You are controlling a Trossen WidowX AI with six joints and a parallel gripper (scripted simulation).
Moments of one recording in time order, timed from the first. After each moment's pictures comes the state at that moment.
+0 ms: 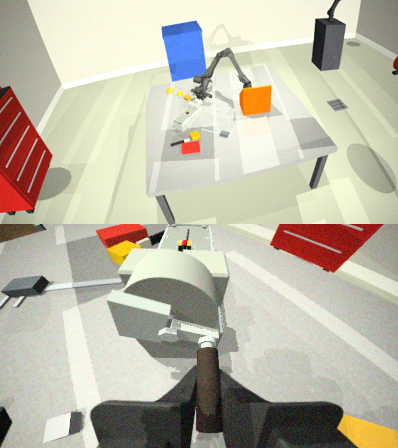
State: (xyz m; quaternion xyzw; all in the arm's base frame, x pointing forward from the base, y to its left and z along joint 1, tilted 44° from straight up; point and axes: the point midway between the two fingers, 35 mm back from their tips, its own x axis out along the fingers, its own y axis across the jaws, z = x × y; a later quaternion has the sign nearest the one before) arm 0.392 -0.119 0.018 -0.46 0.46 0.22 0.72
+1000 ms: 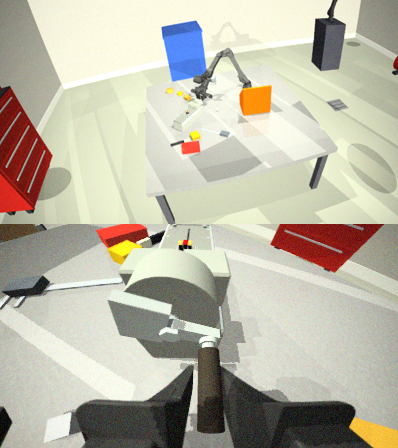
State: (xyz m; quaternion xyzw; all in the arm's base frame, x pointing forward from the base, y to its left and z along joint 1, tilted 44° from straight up) arm 0.392 -0.119 0.018 -0.46 0.46 0.22 0.72
